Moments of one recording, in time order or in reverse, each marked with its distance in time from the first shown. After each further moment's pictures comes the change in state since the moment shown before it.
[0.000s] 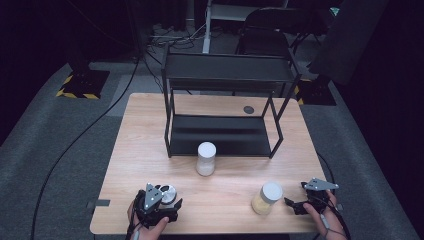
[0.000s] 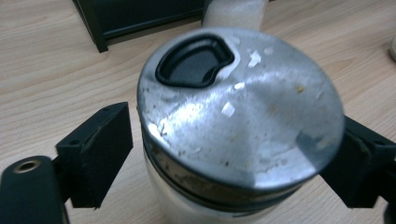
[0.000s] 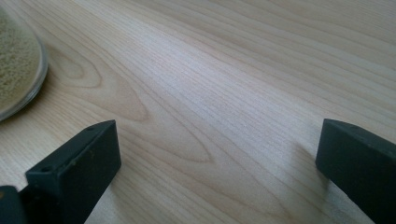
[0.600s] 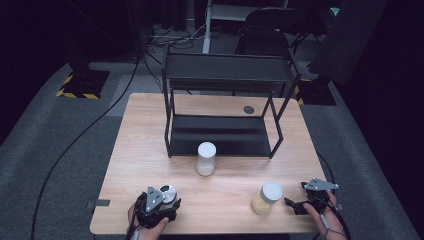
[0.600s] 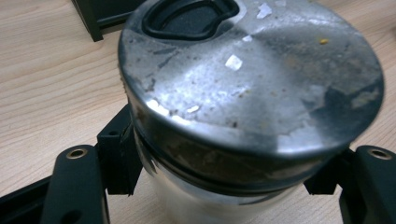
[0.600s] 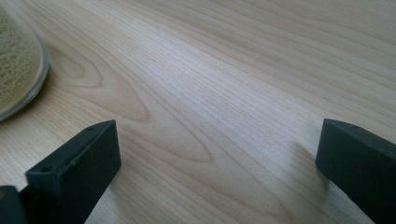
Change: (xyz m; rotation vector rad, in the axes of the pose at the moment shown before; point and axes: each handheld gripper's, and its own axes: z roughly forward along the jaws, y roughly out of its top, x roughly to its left) left arm -0.001 -0.007 0.006 0.011 0.004 0.026; right arm 0.000 0.000 0.000 0.000 0.002 -0.002
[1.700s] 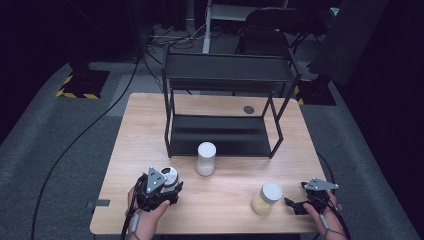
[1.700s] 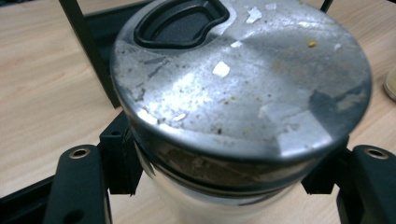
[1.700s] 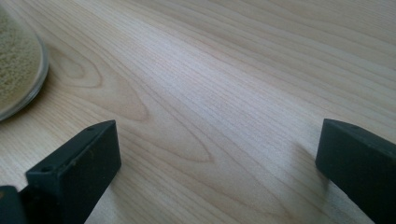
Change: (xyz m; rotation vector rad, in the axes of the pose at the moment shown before) left arm 0.012 0.060 -0.008 -0.039 -0.006 0.038; right arm 0.000 0.000 0.000 -0.001 0.000 0.000
